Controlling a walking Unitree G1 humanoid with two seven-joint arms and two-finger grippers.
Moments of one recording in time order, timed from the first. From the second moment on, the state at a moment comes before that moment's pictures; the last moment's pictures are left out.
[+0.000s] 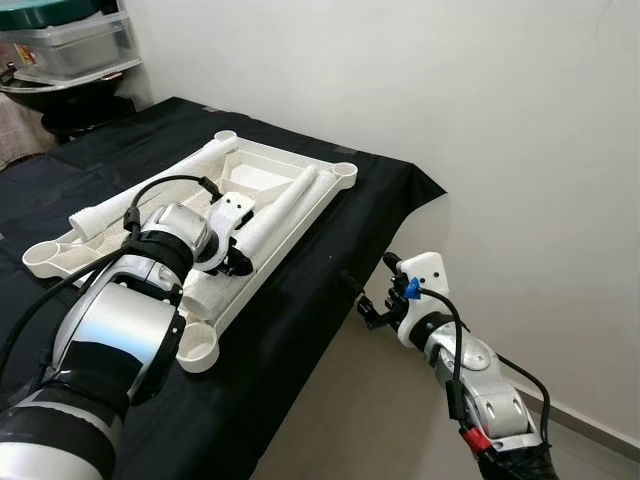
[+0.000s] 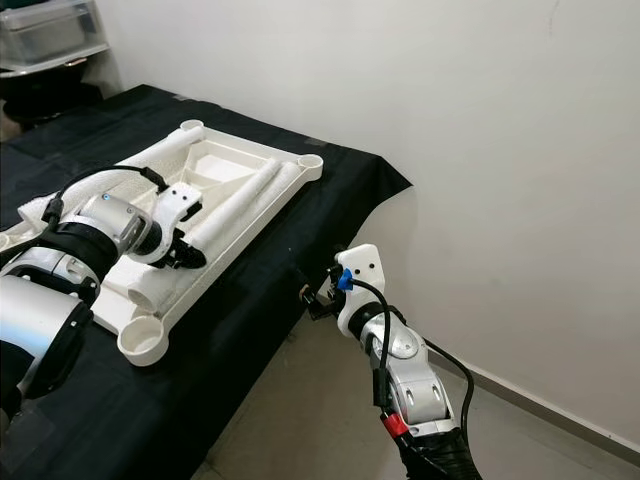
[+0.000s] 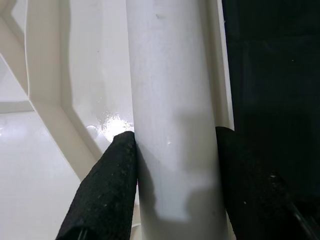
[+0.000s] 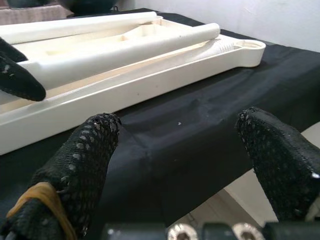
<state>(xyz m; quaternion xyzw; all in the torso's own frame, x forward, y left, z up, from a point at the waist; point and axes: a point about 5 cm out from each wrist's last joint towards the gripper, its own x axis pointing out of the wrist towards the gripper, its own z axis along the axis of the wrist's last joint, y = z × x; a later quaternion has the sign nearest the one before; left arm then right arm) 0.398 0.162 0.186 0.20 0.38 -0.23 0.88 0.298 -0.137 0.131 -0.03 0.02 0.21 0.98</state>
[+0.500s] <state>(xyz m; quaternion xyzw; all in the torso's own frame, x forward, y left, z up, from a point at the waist) 0.414 0.164 0.217 0.11 0.22 -0.20 0.95 0.300 -0.141 0.134 0.01 0.01 0.19 0.98</state>
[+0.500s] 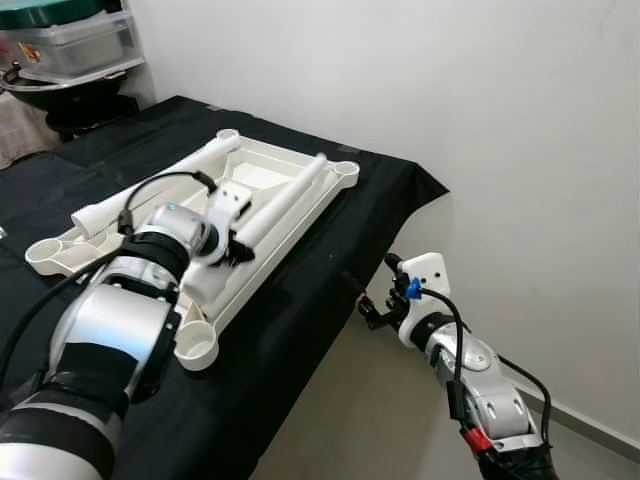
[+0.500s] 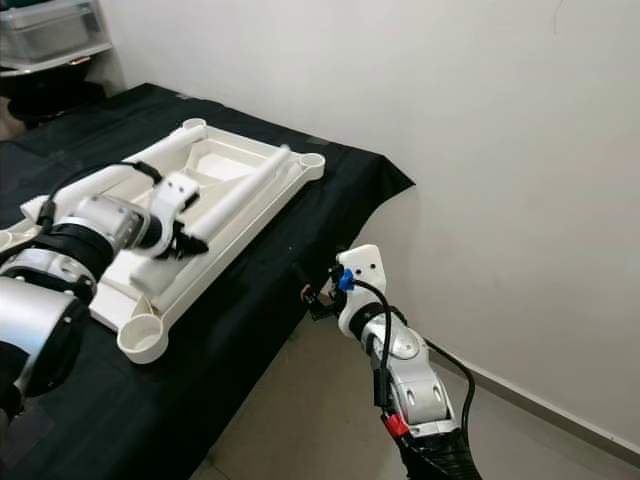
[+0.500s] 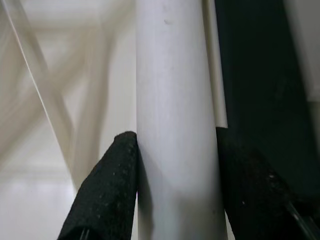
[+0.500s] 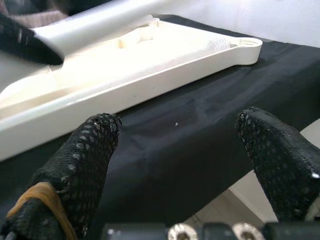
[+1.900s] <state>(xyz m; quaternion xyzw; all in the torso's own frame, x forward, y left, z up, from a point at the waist) 0.290 0.122 0.226 -0.13 -0.11 -0.65 0.74 0.260 -0.160 0.244 0.19 -0.12 0.61 0.76</state>
